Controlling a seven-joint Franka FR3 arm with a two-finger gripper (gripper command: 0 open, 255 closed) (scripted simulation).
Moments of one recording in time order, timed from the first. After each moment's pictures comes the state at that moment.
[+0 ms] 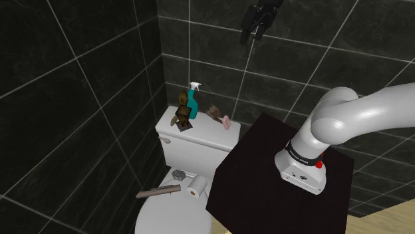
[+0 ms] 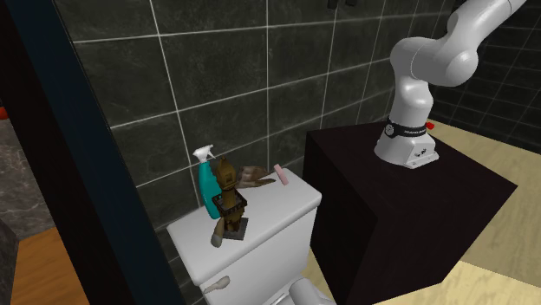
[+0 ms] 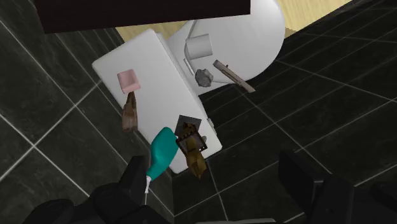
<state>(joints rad) -0.02 -0.82 0.06 -2.33 0.11 1.68 0.12</state>
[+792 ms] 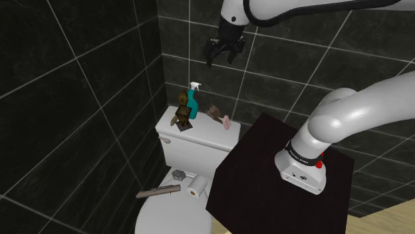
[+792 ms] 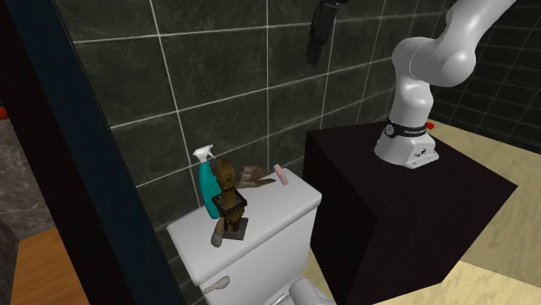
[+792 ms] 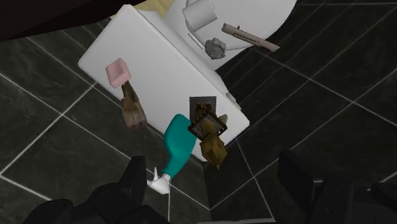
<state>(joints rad) -0.12 -0.62 0.31 -2.43 0.11 2.03 0.49</state>
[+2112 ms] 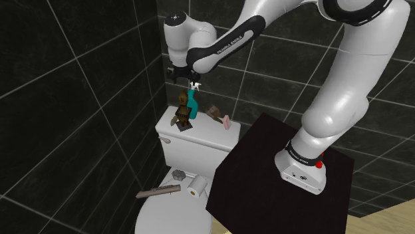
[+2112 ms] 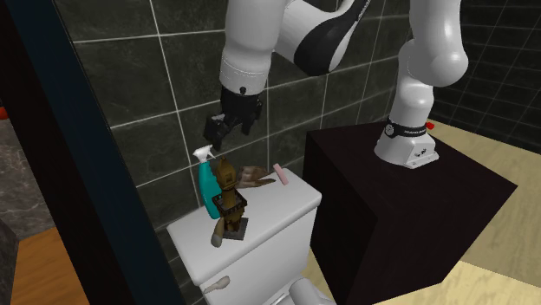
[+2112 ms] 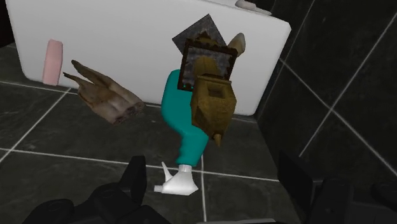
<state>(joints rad) -0.36 0.25 0.62 -2.06 -0.65 2.27 1.61</state>
